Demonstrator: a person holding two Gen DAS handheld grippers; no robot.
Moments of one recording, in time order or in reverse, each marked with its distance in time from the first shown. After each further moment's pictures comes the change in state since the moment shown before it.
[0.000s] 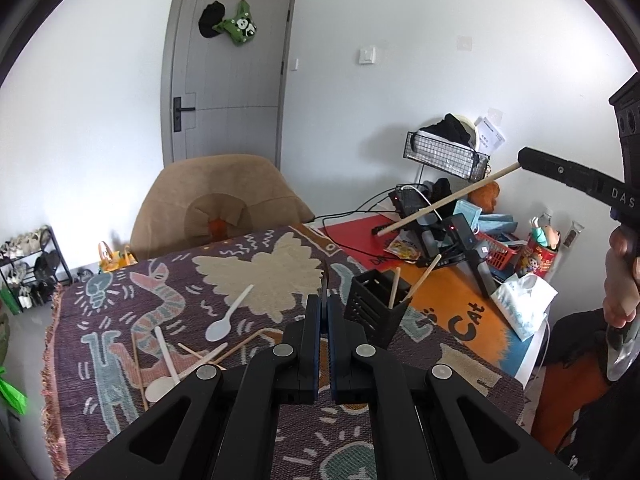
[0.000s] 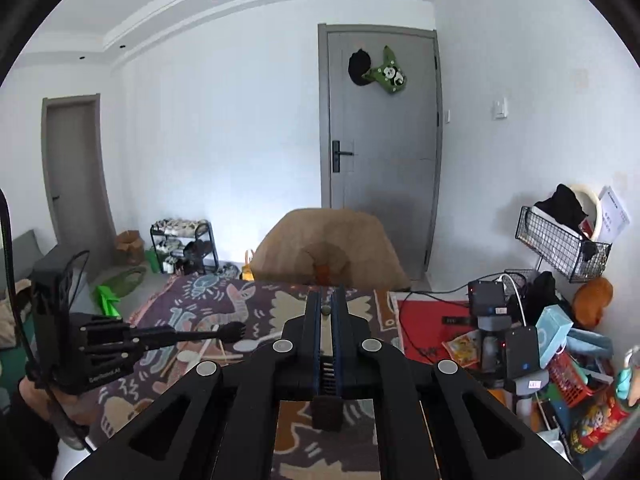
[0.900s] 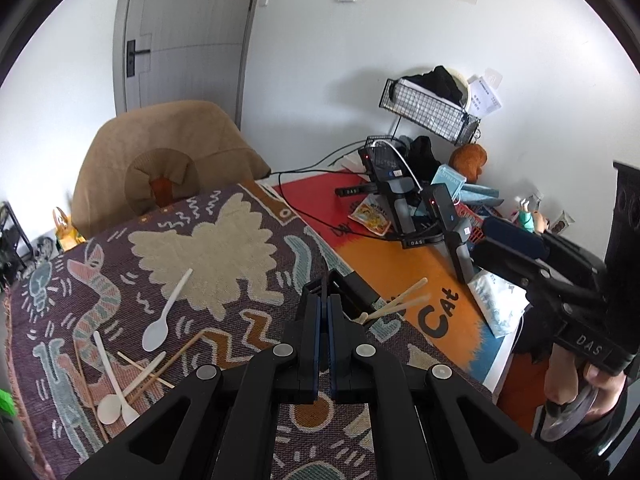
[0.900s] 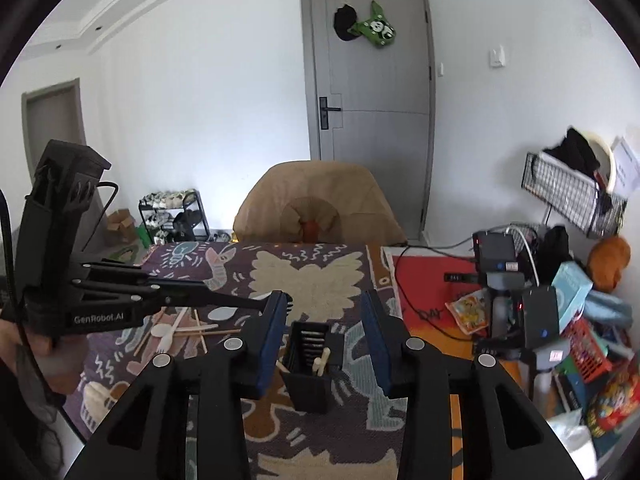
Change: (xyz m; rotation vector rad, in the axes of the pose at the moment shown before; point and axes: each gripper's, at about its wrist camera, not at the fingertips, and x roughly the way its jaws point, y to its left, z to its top) left arm 0.092 -0.025 0.053 -0.022 0.260 -0.135; right arm 0.063 -0.040 -0.042 0.093 0.122 -0.013
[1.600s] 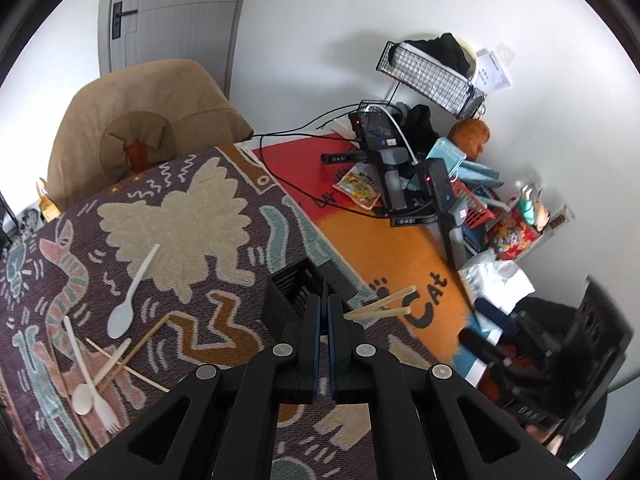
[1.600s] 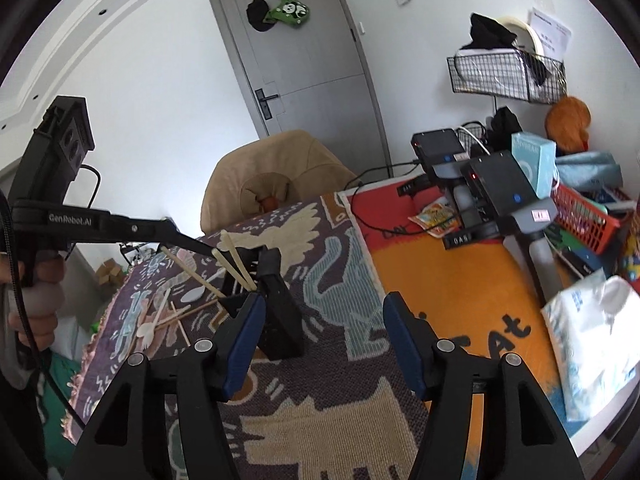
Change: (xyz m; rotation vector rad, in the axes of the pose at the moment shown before) left arm 0.038 -0.014 0.020 -0.056 0.144 -0.052; right arm 0.000 -0.057 -0.099 0.280 0.031 -0.048
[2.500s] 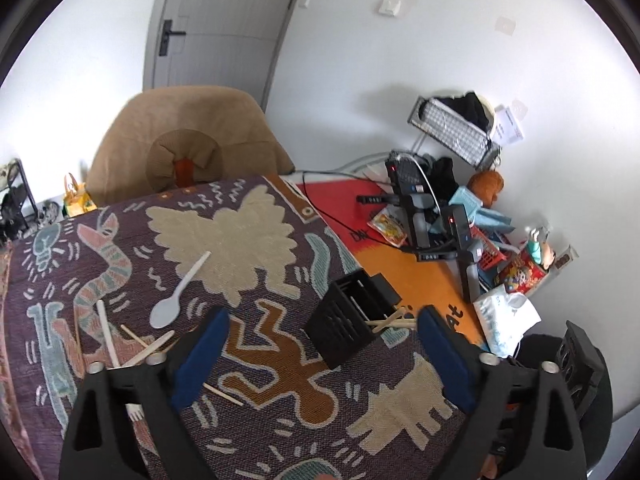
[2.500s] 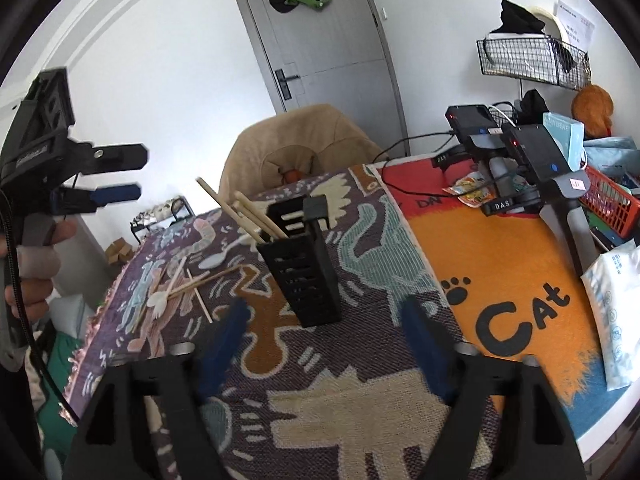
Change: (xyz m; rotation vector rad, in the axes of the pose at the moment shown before) left arm -0.052 0.048 -0.041 -0.080 -0.212 0.053; right arm 0.018 0.044 -0.035 -0.043 0.019 0.038
